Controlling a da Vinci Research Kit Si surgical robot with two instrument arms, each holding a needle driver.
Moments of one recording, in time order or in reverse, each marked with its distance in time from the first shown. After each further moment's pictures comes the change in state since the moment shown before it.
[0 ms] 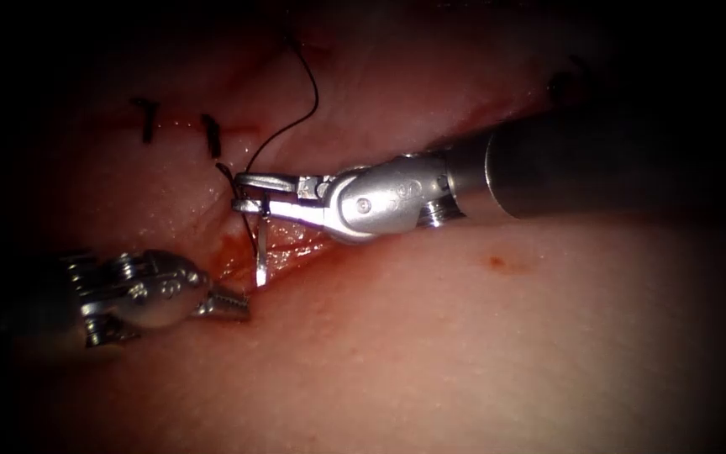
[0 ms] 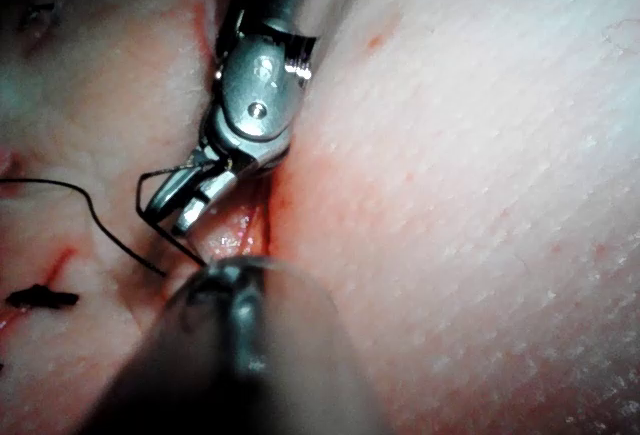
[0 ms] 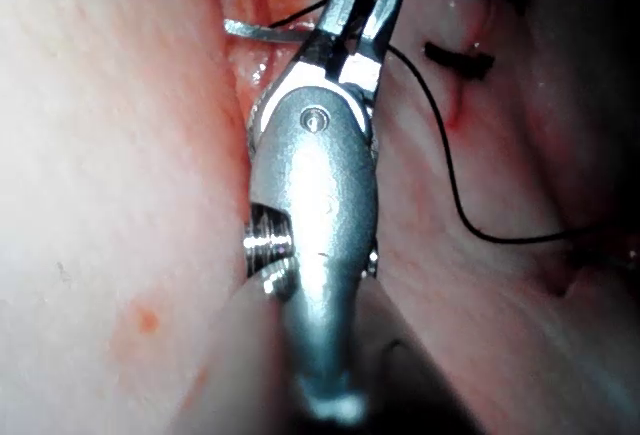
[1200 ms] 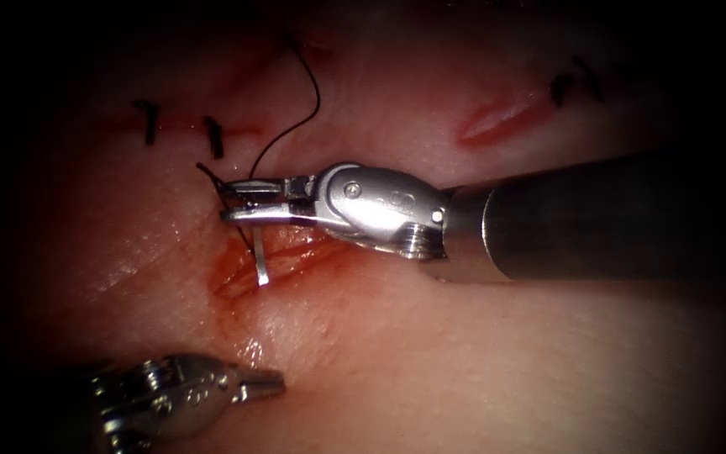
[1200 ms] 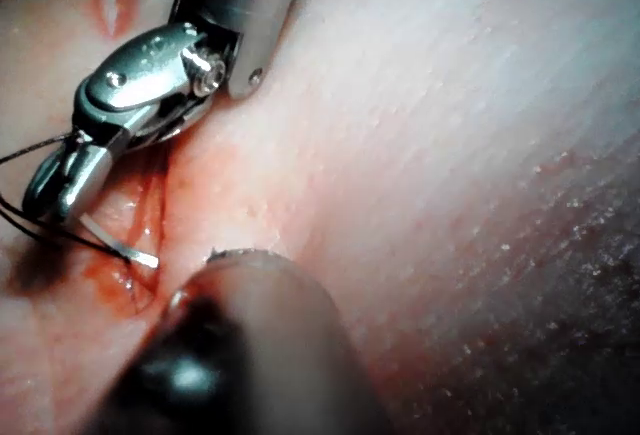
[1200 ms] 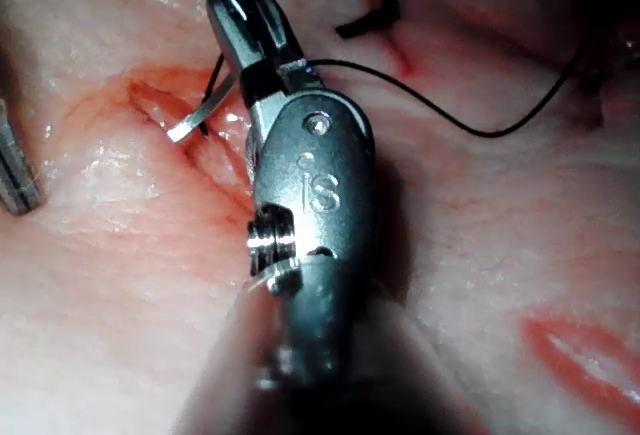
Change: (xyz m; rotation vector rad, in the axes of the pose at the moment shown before) right arm 0.000 0.001 0.000 0.078 -0.130 0.432; left arm 0.000 0.007 0.003 0.049 0.075 0.038
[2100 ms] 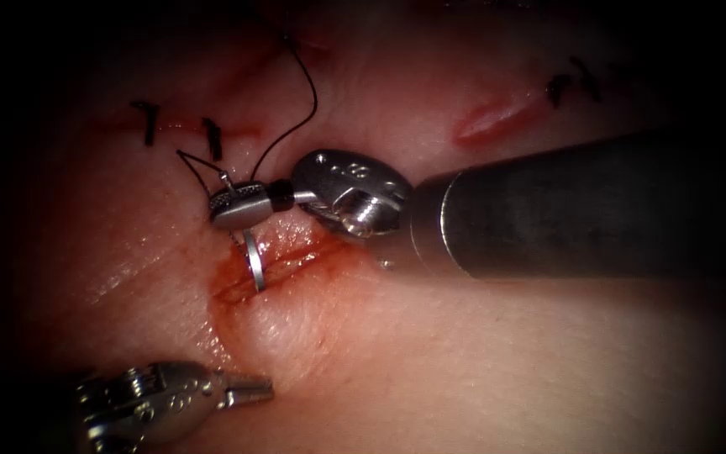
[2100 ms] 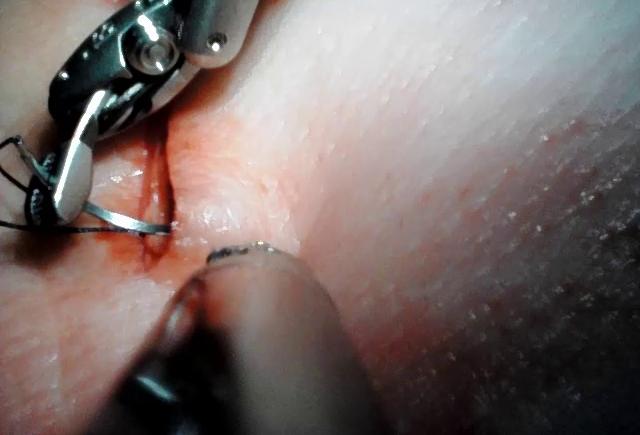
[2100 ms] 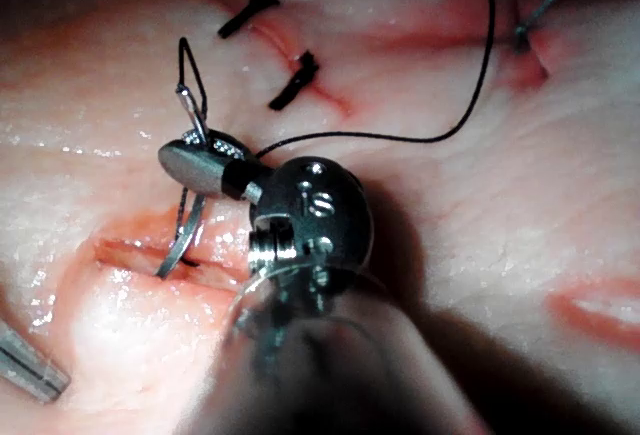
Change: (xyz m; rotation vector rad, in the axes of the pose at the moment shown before) right arm -0.002 0.000 0.001 0.150 -0.130 0.593; left arm -0.003 0.000 0.000 -0.009 0.004 0.028
